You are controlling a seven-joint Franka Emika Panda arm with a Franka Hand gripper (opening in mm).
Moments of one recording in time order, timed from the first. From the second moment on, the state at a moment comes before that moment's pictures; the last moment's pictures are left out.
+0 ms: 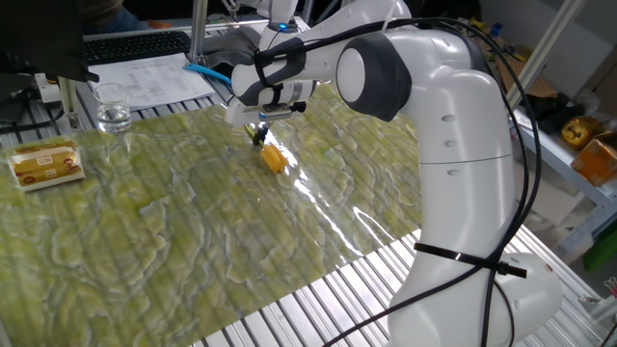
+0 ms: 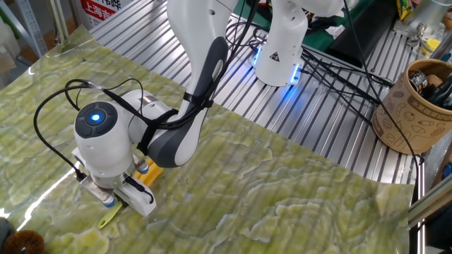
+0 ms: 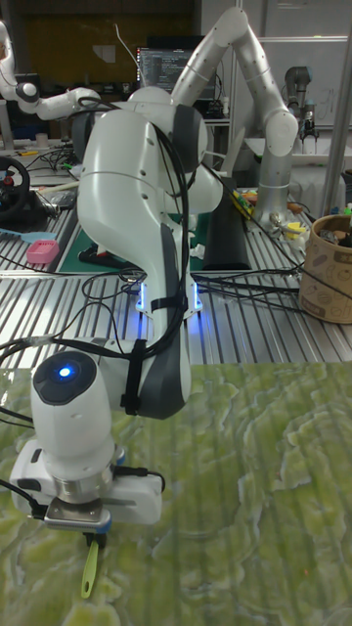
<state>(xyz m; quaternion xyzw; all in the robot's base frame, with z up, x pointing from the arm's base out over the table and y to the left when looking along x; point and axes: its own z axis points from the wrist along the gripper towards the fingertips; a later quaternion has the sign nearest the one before) 0.676 -0.107 0.055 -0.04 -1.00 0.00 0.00</state>
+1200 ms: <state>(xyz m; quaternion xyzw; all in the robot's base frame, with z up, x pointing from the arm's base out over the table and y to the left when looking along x) 0.661 -0.093 0.080 -0.09 -1.00 0.00 -0.01</state>
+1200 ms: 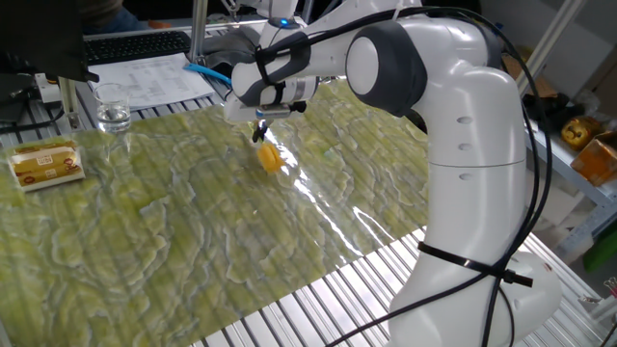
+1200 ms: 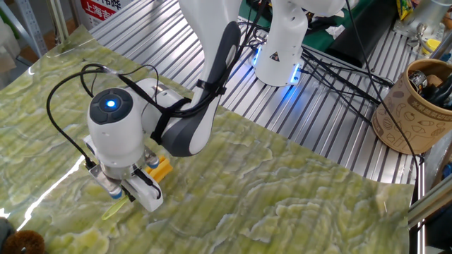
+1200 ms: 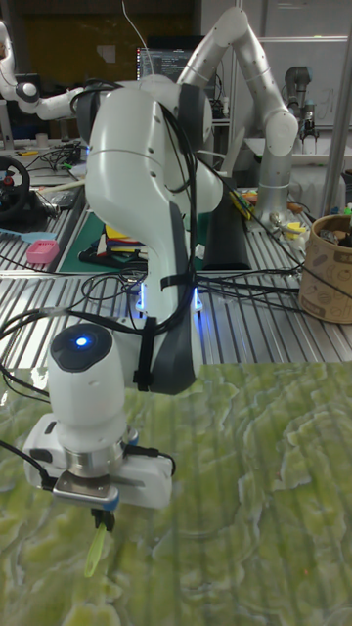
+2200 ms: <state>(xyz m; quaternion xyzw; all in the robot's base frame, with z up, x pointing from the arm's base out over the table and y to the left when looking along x) 0.653 -0.088 0.066 -0.10 -0.99 0.00 -0.05</state>
